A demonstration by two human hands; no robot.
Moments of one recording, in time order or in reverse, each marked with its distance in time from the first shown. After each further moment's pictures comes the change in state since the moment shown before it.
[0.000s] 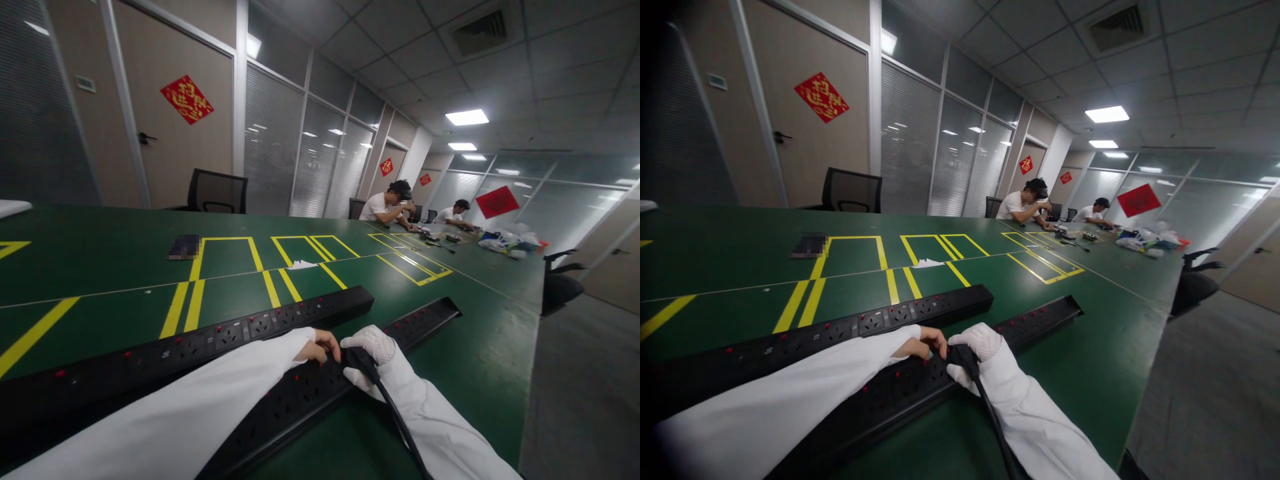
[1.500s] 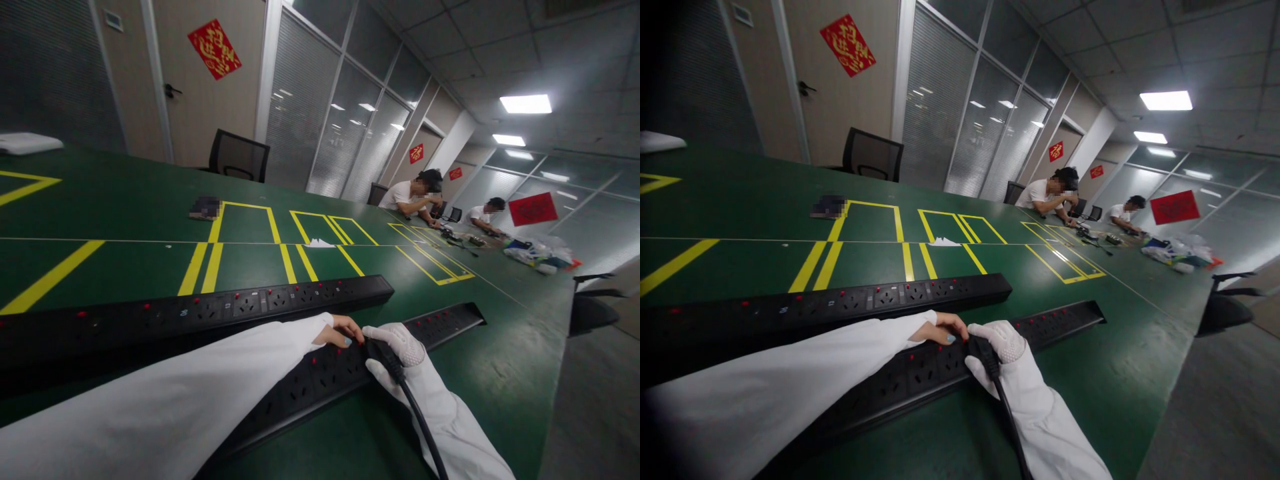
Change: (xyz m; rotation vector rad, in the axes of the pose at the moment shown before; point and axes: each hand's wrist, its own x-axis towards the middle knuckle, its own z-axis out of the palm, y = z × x) left_hand 0.006 -0.023 -0.002 -0.155 -0.015 0.211; right_hand -0.002 -0.010 -0.001 -0.070 -0.023 0.084
